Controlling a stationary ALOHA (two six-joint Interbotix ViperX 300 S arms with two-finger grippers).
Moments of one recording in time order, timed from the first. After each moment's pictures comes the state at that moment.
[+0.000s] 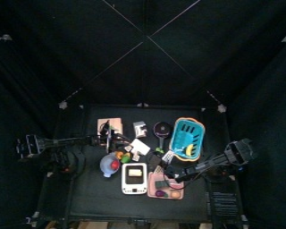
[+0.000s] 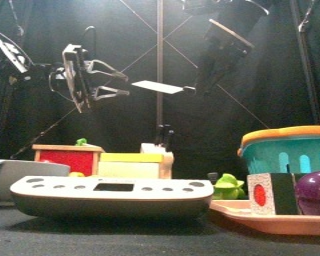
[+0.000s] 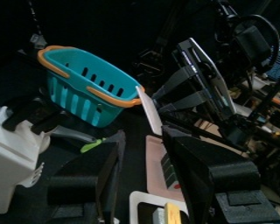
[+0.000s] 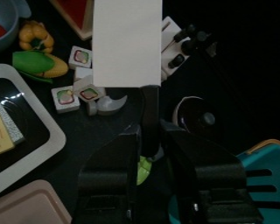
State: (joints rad) left arm 0.46 -0.28 1.03 0.64 -0.90 -0.89; right arm 0.35 -0.07 0.45 -1.07 1.11 1.27
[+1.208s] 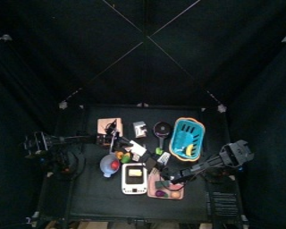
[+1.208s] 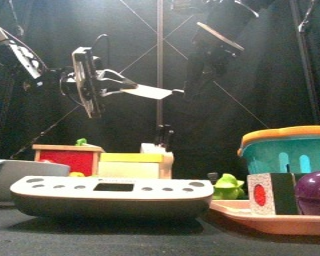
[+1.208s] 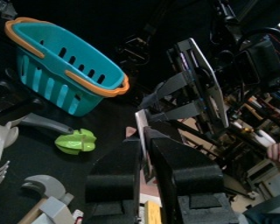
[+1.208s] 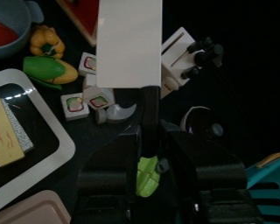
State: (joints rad) left arm 0.48 -0.18 0.96 0.76 -0.94 -1.07; right arm 0.35 0.00 0.40 -1.11 1.09 1.27
